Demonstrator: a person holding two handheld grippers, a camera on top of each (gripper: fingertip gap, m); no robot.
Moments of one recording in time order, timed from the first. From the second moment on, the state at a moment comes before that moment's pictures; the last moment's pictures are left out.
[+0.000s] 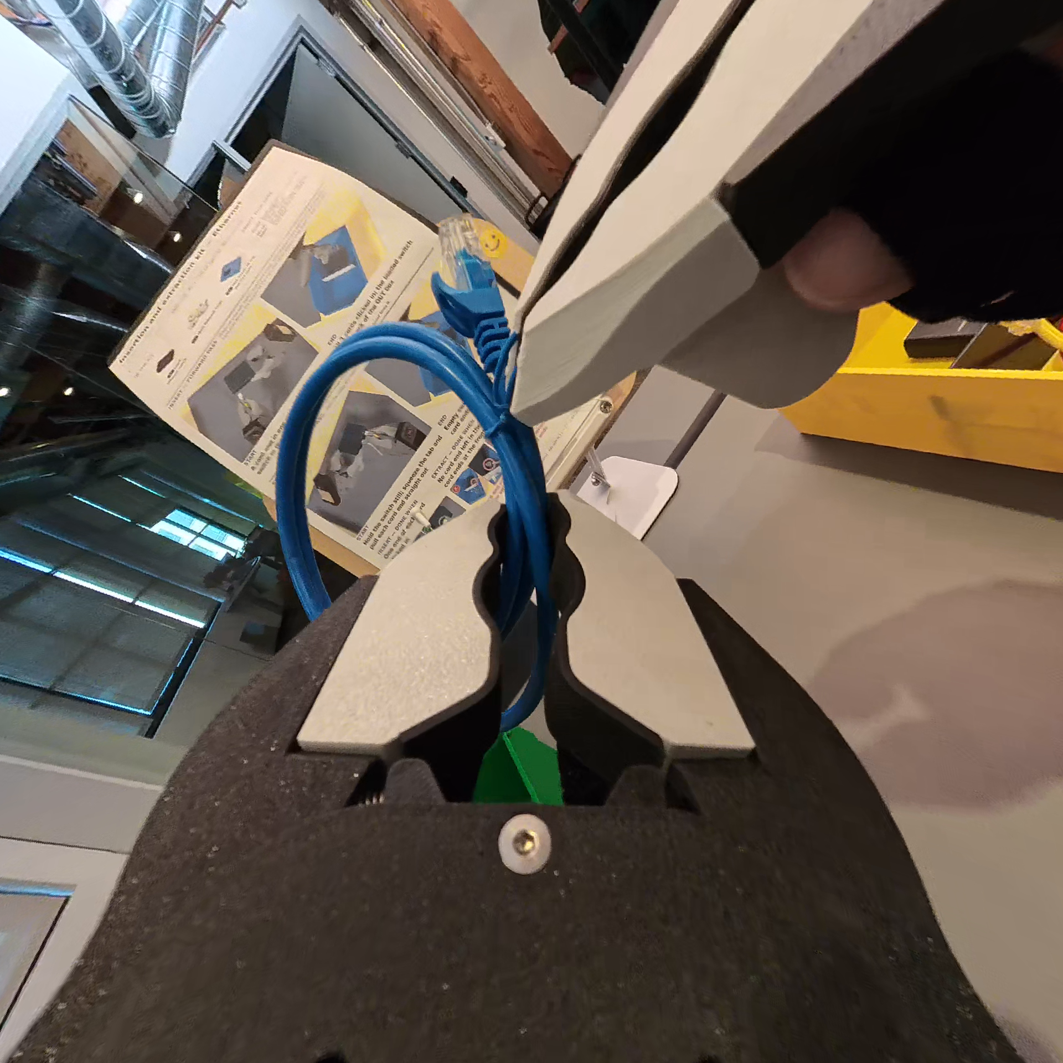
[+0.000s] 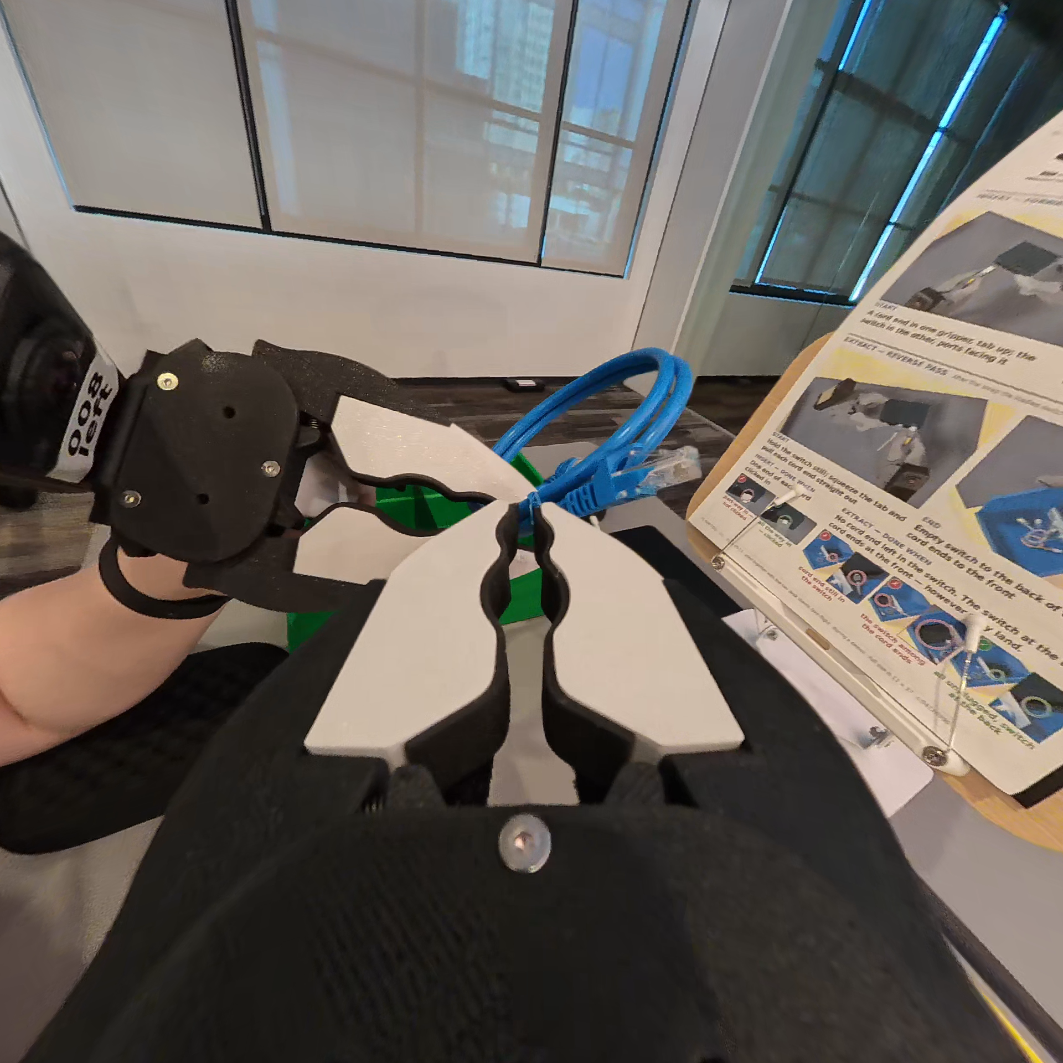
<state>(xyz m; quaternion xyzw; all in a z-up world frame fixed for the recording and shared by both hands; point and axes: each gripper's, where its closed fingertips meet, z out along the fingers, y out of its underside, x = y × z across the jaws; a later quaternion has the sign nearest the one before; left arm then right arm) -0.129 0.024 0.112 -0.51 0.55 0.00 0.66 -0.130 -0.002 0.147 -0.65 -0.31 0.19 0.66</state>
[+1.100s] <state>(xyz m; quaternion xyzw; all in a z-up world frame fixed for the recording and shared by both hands) -0.128 0.020 0.123 -0.51 0.52 -0.01 0.69 -0.135 -0.006 0.162 -0.59 -0.33 0.09 0.73</state>
